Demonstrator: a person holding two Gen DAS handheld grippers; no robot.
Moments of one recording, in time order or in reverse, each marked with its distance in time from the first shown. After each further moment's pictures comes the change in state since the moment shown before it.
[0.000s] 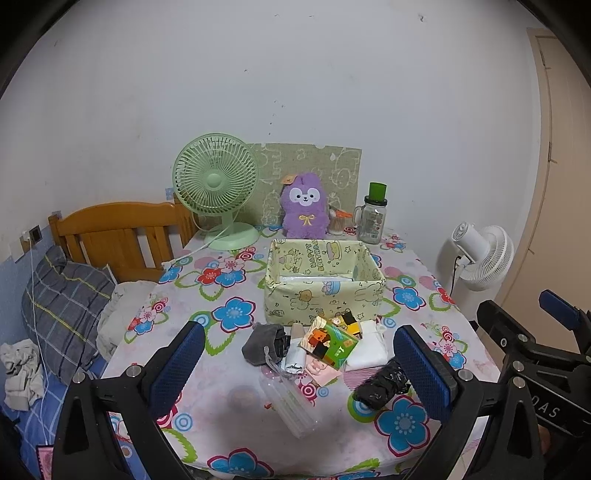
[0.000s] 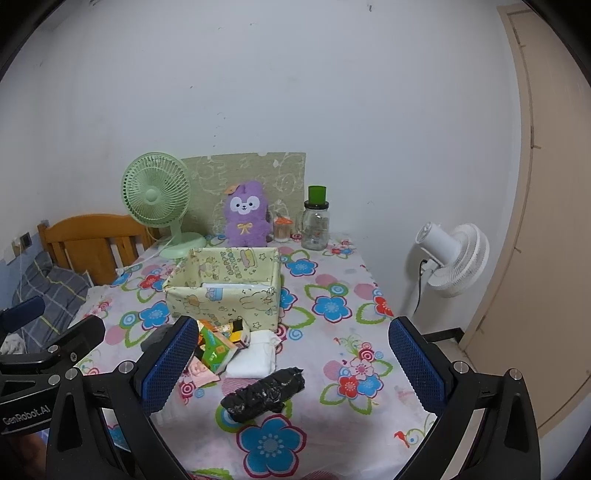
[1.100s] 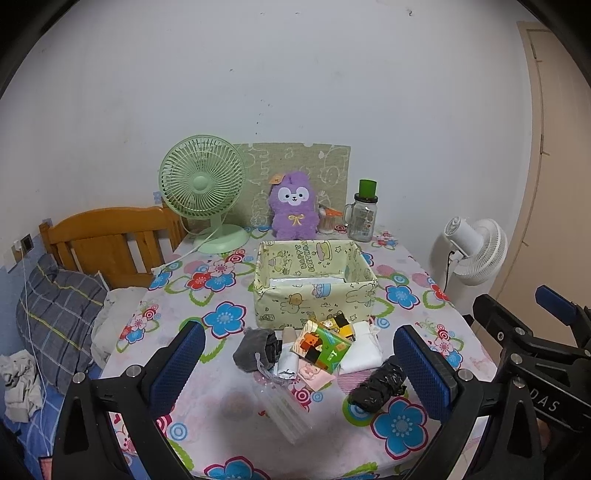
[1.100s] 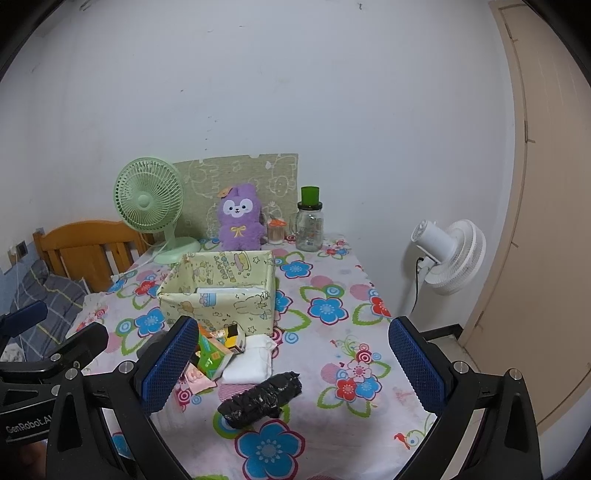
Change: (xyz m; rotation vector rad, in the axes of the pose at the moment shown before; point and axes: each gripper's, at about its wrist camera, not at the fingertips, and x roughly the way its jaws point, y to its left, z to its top) left arm 0.009 -0.007 0.008 0.038 0.010 -0.031; right arm 0.008 -0.002 0.002 0.028 0.000 -0.017
